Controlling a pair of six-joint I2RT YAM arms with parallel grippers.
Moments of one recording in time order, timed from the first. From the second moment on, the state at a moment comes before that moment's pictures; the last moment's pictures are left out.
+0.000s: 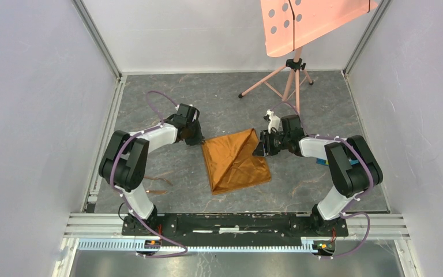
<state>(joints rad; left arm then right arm) -0.38 1.76 1.00 -0.23 0.09 -0.62 0.30 1.66 0.70 0.10 -0.63 0.18</state>
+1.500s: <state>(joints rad) -0.38 1.70 0.92 -0.23 0.04 -0.62 0.80 1.72 0.69 0.32 -0.64 0.47</state>
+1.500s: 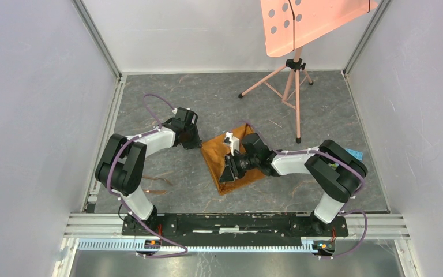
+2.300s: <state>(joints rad) -0.37 1.63 0.94 -0.33 0.06 -0.61 0.98 1.60 0.86 -0.09 -0.28 0.19</state>
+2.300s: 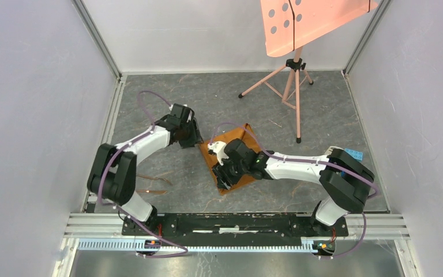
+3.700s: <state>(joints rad) -0.29 1.14 1.04 -0.66 -0.10 -0.44 1.23 1.89 1.23 -0.51 0.22 0.21</state>
